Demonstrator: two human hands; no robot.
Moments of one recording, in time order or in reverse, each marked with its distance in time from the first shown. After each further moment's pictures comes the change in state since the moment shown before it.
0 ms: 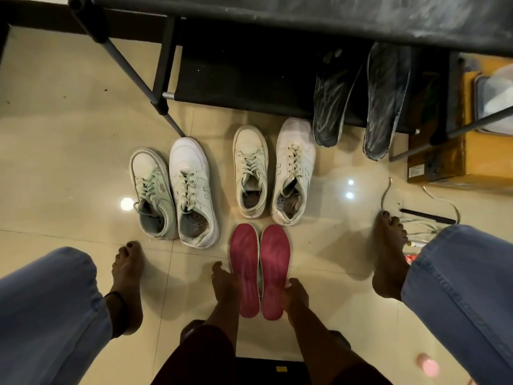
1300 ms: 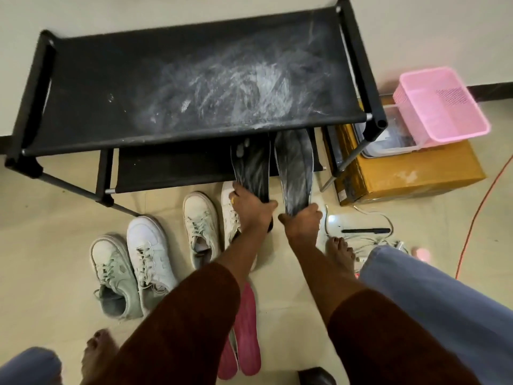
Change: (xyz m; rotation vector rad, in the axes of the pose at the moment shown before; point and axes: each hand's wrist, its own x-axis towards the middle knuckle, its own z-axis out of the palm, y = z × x) left_hand -0.110 0.246 0.090 0.131 -0.027 0.806; right_hand -0.023 -0.150 -0.214 0.395 0.527 -0.389
